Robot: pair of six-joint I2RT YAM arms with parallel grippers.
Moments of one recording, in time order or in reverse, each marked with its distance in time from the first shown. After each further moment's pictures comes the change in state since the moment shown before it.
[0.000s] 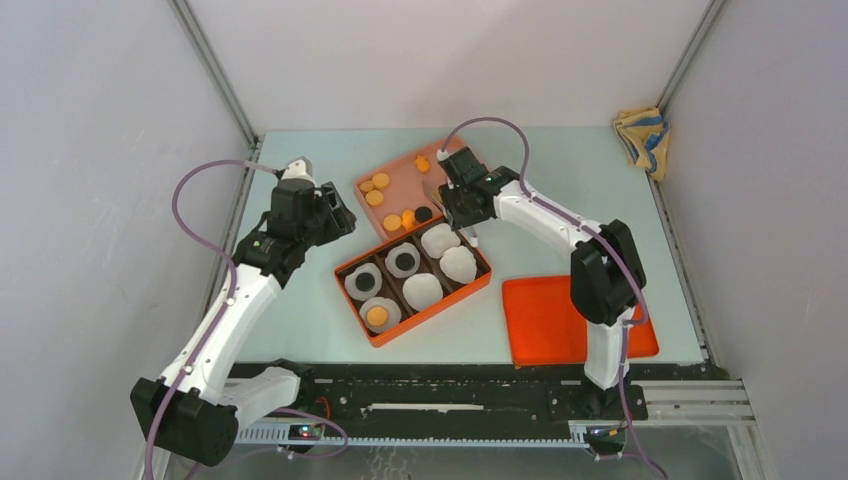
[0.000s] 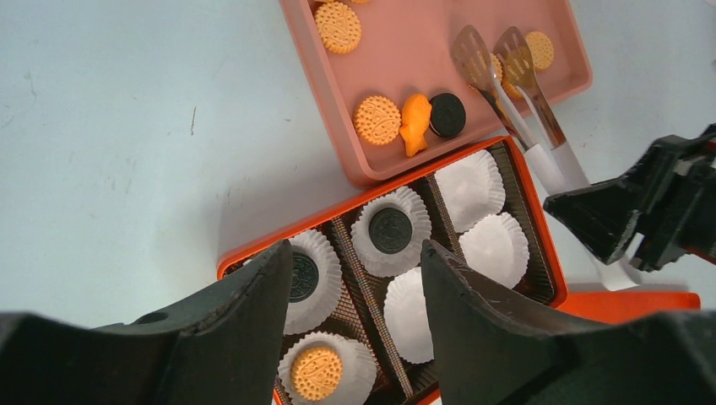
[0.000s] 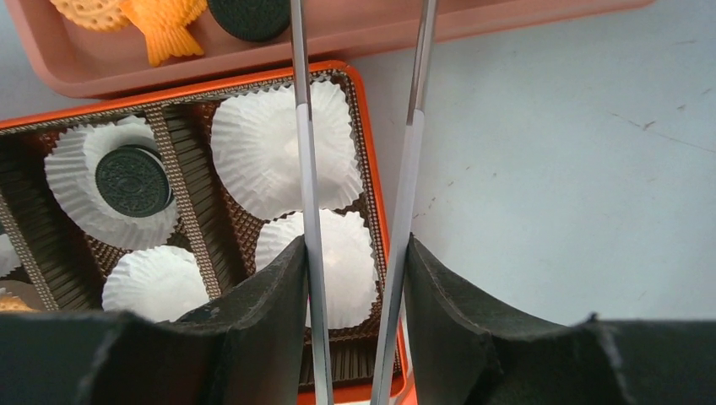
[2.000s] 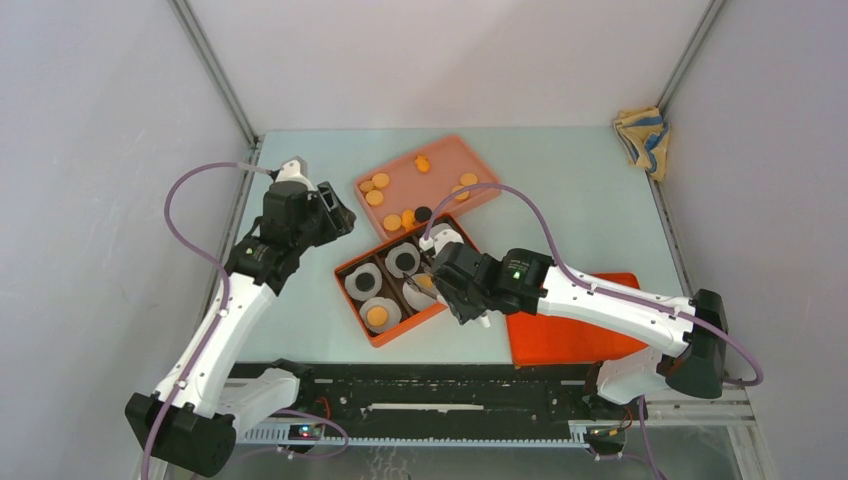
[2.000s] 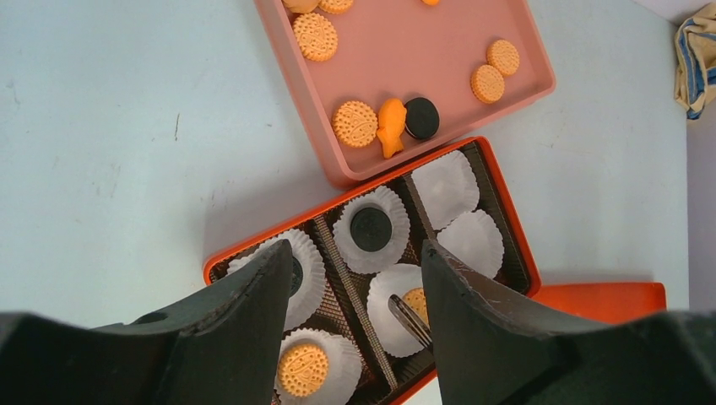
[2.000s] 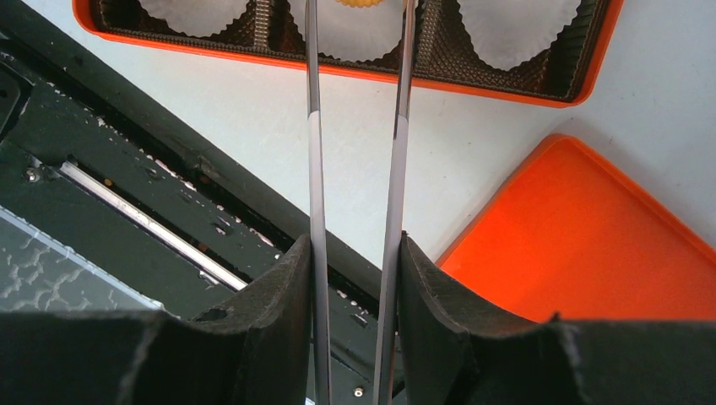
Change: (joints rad) left arm 0.001 -0.055 0.000 0.002 0.030 -0.011; right arm 0.524 -0.525 -0.357 -0.225 0.114 0.166
